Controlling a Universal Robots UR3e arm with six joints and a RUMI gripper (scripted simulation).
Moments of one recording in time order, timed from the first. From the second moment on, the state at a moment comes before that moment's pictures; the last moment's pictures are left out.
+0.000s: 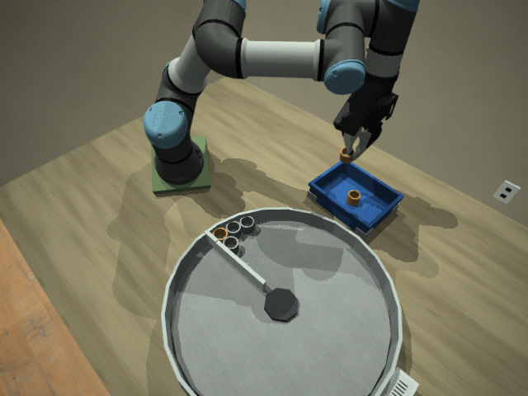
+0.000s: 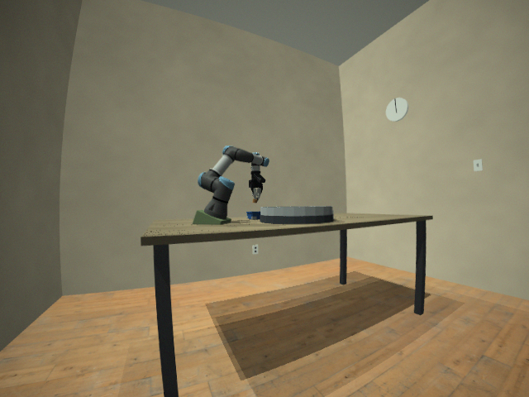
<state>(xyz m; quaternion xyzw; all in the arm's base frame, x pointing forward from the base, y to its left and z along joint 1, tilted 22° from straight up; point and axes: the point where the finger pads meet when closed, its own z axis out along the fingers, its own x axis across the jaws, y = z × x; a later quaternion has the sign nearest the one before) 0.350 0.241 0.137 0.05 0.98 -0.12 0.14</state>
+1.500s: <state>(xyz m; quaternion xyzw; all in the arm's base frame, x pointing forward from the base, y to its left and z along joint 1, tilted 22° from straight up) 0.357 0.234 0.110 0.05 0.98 -0.12 0.14</state>
